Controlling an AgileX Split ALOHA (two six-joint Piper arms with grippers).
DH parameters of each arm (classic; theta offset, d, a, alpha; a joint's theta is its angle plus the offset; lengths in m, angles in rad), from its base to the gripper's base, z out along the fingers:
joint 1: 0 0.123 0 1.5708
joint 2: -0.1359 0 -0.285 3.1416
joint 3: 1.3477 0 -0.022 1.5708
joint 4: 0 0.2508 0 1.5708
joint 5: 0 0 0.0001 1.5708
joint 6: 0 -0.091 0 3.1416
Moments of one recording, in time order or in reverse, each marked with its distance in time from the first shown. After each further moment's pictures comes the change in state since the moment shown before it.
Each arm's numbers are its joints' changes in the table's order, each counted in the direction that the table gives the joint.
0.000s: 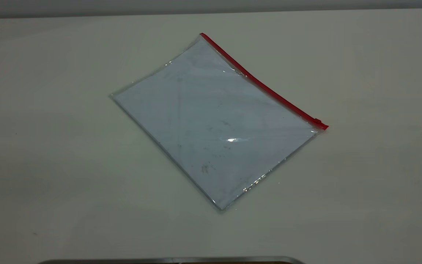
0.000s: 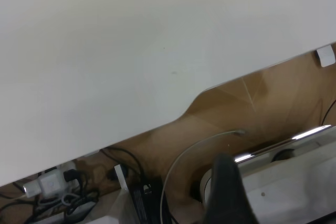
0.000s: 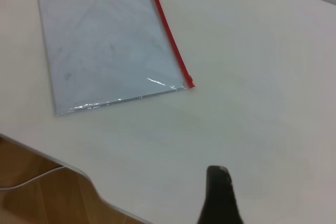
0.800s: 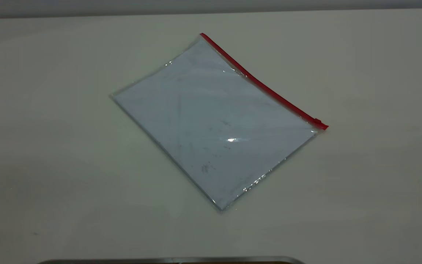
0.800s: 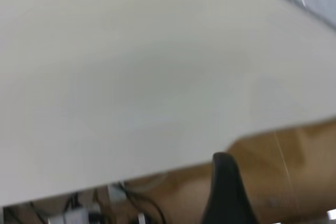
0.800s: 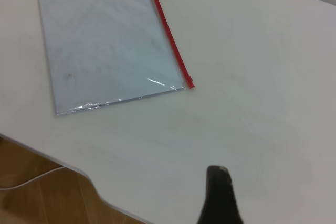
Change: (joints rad) left arm 0.172 0.240 0.000 0.031 -0.006 -0.007; right arm 0.000 0.000 0.000 0.000 0.000 0.000
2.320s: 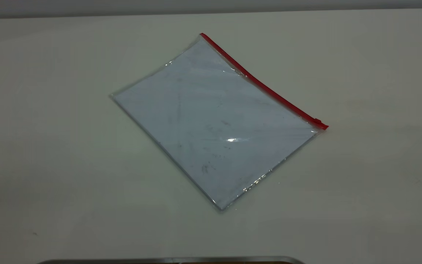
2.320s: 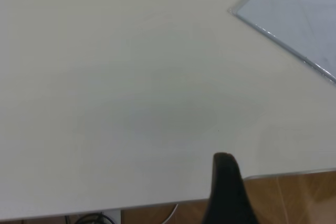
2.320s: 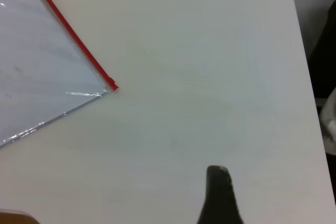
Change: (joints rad) left arm 0.026 0.159 0.000 0.013 -0.019 0.078; right arm -0.332 0.000 0.000 0.000 0.001 0.000
